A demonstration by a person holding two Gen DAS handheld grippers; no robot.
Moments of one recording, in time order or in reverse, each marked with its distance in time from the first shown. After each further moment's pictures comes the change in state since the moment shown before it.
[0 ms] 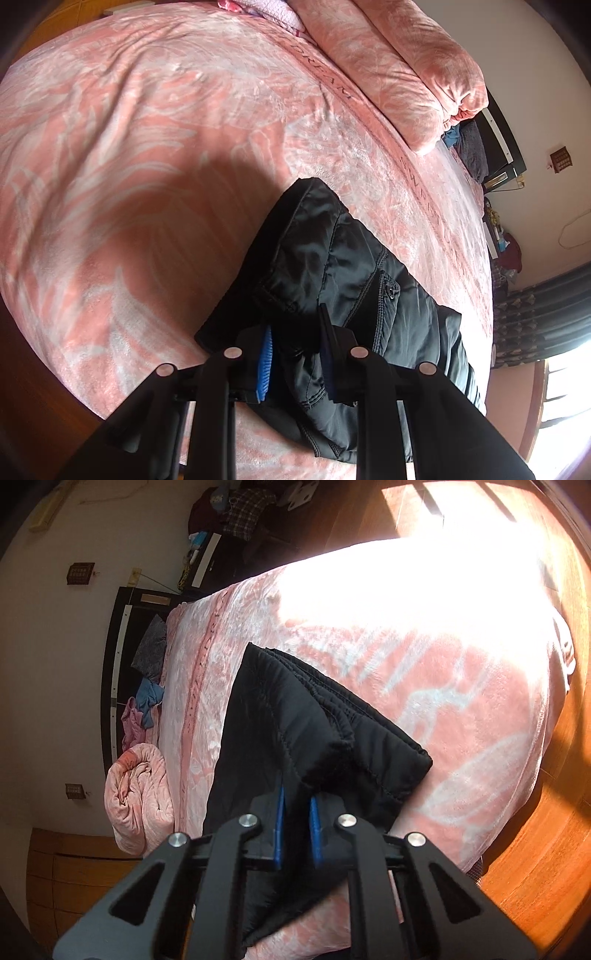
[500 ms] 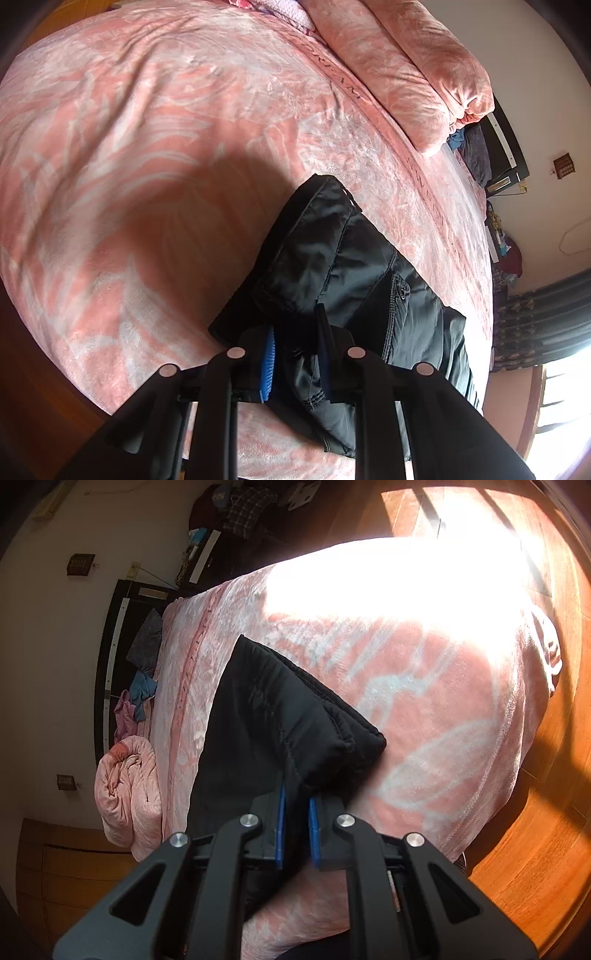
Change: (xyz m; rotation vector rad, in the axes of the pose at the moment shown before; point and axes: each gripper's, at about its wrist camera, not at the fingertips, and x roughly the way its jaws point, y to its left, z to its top) left arm 0.003 0.012 -0.002 -0.023 0.005 0.011; right arm -0.006 -0.018 -0.005 -0.030 0.012 -0.035
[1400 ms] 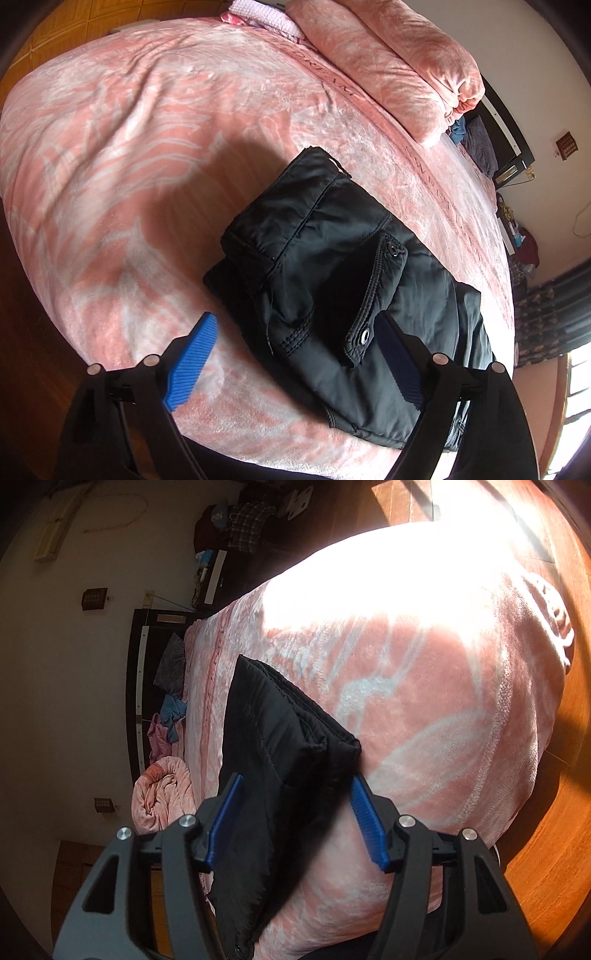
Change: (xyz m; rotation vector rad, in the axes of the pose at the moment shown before) left arm -0.004 -0.018 -0.049 0.062 -0.063 0.075; right arm -0.005 -0.034 -0.001 0.103 -0.036 0.169
